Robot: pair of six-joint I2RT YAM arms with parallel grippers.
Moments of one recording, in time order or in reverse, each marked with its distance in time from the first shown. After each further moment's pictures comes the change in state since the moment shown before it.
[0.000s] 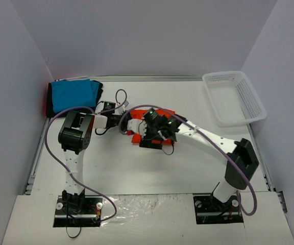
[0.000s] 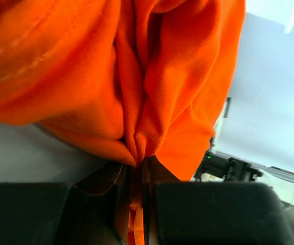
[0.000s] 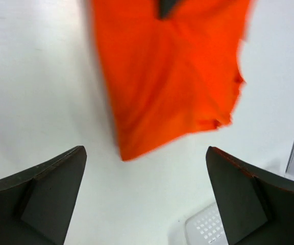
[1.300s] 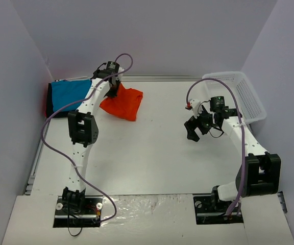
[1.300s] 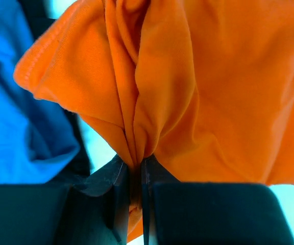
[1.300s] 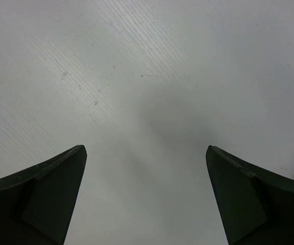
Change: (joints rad) left arm -0.002 0.245 1.219 -1.191 -1.074 0.792; right arm -0.822 -0.226 -0.248 -0.020 -0.622 0.031
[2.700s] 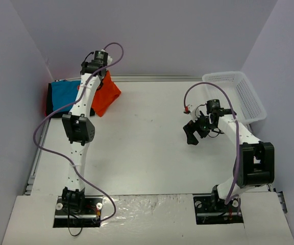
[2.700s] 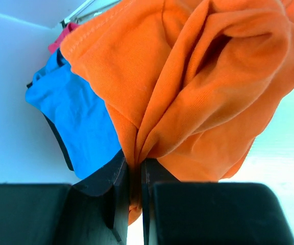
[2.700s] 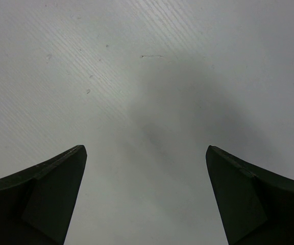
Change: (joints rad) left arm 0.066 0.047 0.277 -0.078 -0.313 0.234; right arm -0.005 0.110 -0.034 0.007 0.026 0.000
